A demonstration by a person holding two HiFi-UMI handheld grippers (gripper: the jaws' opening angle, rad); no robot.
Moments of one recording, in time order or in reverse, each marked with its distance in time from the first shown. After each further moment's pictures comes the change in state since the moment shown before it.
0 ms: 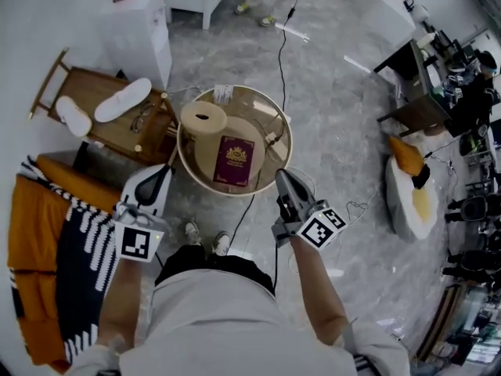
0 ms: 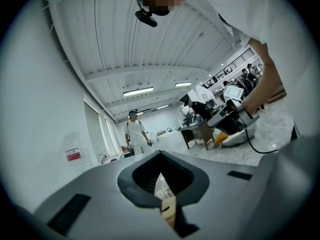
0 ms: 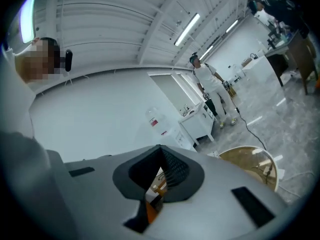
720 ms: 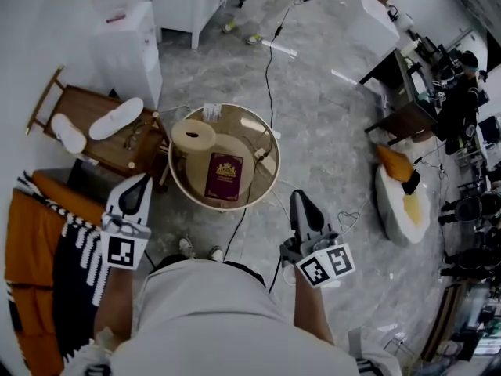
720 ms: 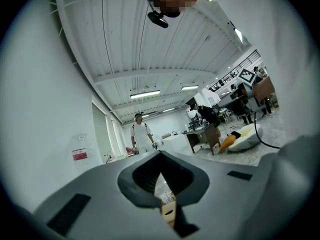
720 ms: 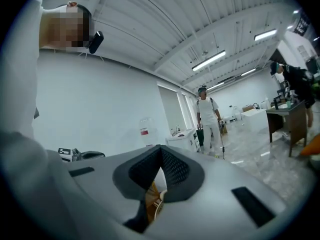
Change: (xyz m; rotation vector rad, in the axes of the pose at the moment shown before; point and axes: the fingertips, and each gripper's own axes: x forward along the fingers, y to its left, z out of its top) left arm -0.019 0.029 0.020 -0.197 -0.088 0.122; right arm -0.065 0.066 0.072 -0.403 -0.127 -0.187
